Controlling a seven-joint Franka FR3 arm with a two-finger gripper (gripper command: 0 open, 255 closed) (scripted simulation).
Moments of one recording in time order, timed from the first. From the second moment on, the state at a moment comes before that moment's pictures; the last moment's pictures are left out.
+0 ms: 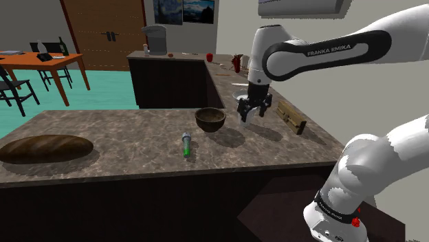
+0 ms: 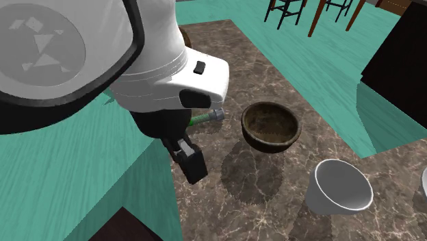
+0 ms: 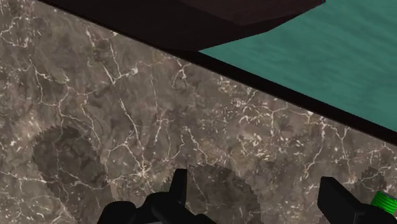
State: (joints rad) arm 0.04 -0.56 0.12 -2.46 0.00 1.91 0.43
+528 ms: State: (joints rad) arm 0.03 -0.30 0.21 -2.39 0.02 2.12 0.63
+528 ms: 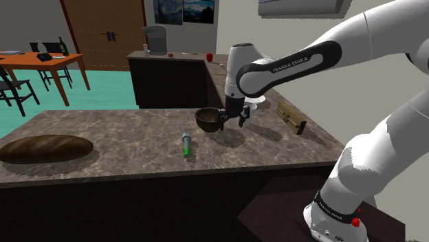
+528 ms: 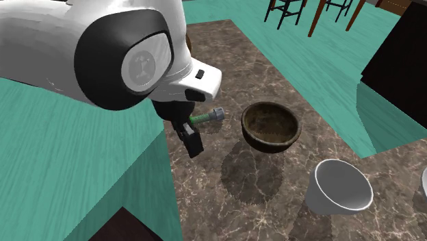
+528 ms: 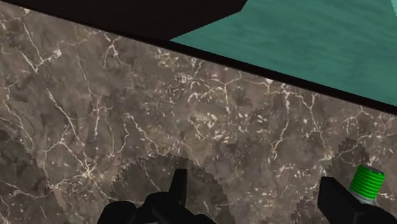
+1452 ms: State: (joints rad) arm 0.07 0.24 0.28 -2.04 -0.14 2.33 1.01
